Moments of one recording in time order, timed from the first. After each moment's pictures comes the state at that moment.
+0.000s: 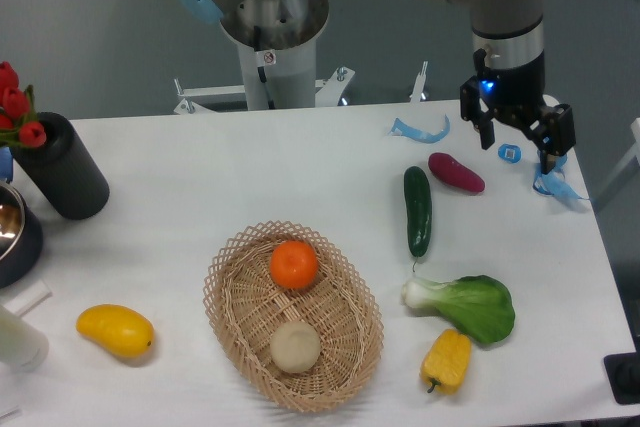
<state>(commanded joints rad) 2.79 -1.71 -1.71 -0.86 1.55 1.59</state>
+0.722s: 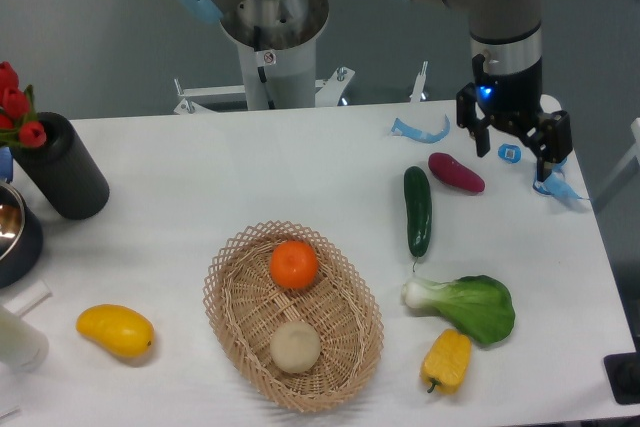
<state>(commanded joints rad) 2.78 -1.76 -1.68 -0.85 1.45 1.39</state>
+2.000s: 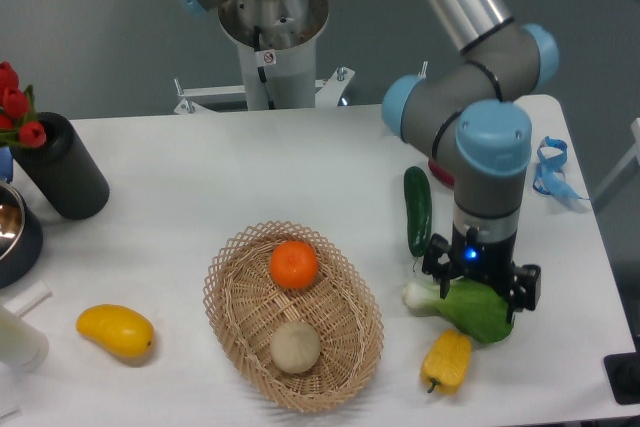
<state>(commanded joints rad) 2.61 -2.20 -1.43 -0.79 1.47 1.11</state>
